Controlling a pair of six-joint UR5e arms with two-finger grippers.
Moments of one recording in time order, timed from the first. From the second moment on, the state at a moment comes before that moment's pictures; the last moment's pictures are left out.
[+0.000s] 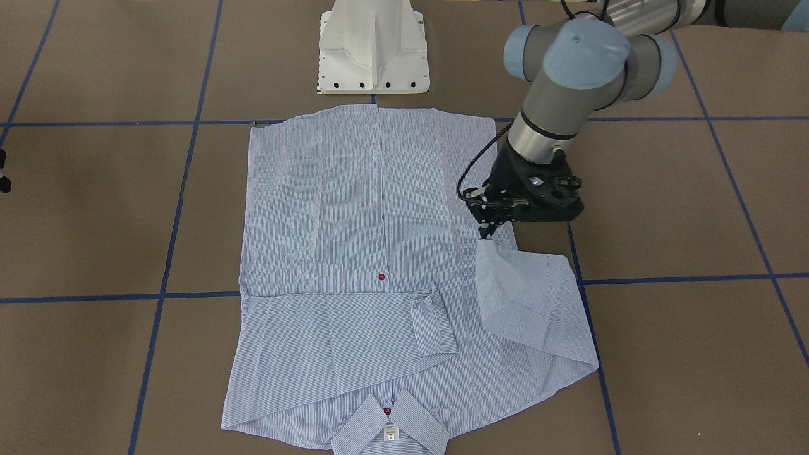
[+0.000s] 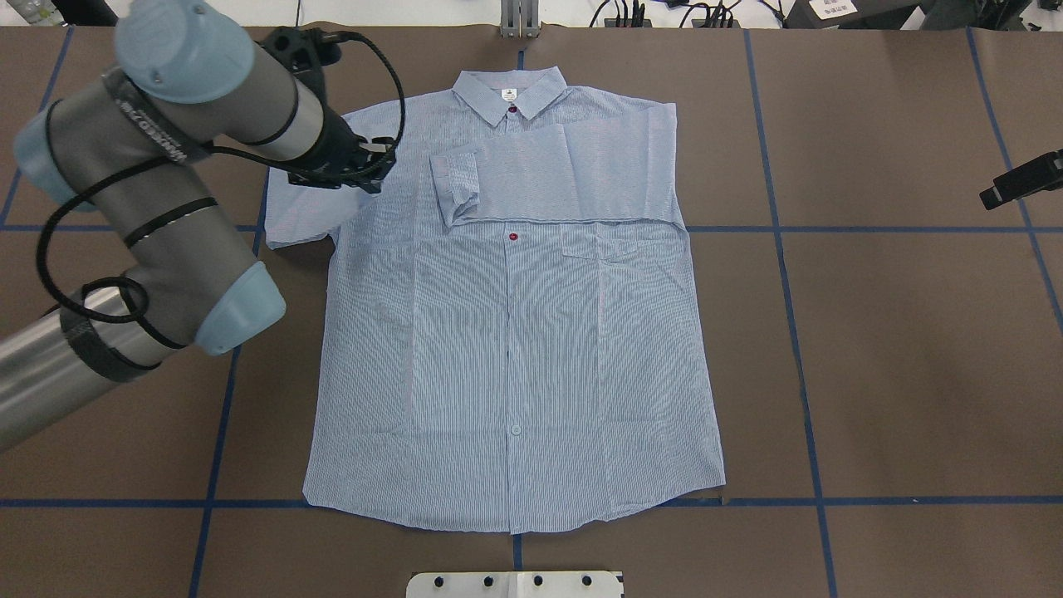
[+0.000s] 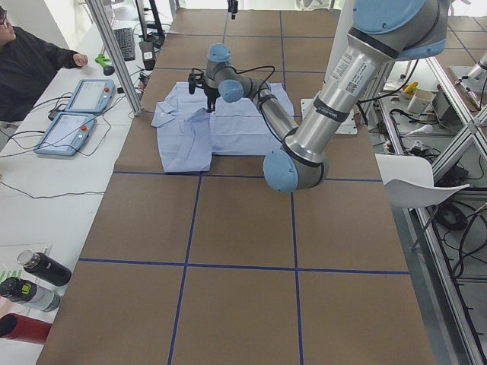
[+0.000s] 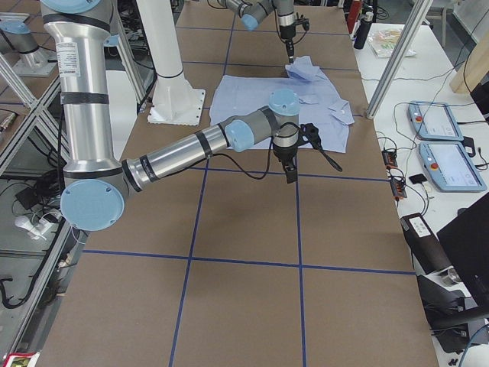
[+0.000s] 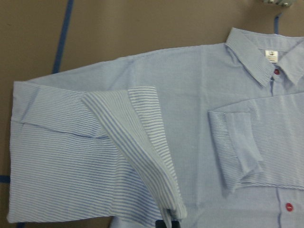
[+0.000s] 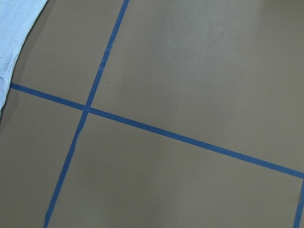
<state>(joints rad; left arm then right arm) -0.77 -2.25 -1.66 -1.75 -1.97 -1.26 1.27 -1.52 1.96 -1.52 2.27 0.25</state>
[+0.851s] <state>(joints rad) -0.63 -2.67 -1.23 -1.76 -1.90 -1.48 1.26 -1.51 1.95 -1.53 2.27 0.27</state>
